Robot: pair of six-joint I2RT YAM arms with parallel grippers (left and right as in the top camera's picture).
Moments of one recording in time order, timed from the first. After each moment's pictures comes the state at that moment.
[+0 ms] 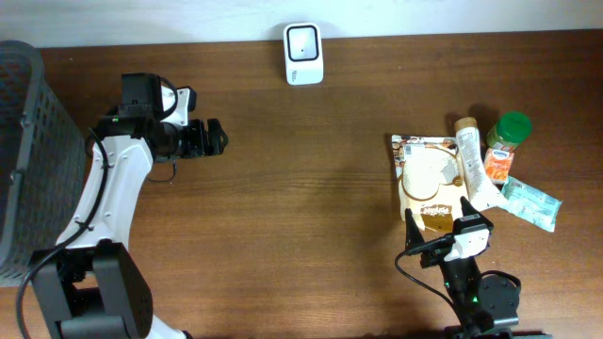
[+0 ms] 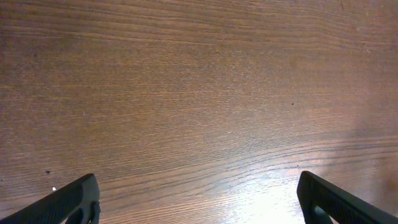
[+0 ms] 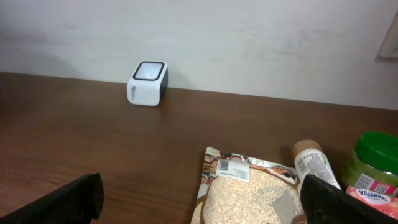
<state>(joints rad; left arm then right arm) 0.05 1.75 1.38 -0.78 0.31 -0.04 0.07 0.02 0.02 -0.07 -0.12 -0.02</state>
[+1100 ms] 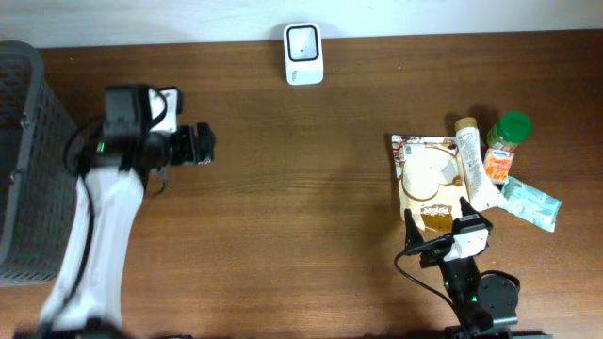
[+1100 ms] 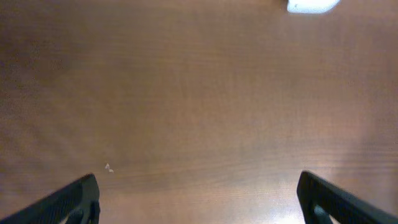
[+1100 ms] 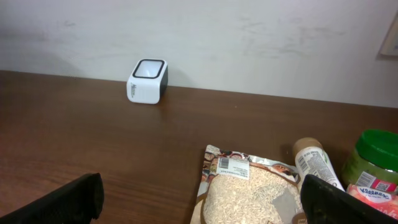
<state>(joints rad) 0.05 1.45 1.22 -0.70 0.17 -0.04 0.07 0.01 0.02 -0.07 -0.12 -0.02</state>
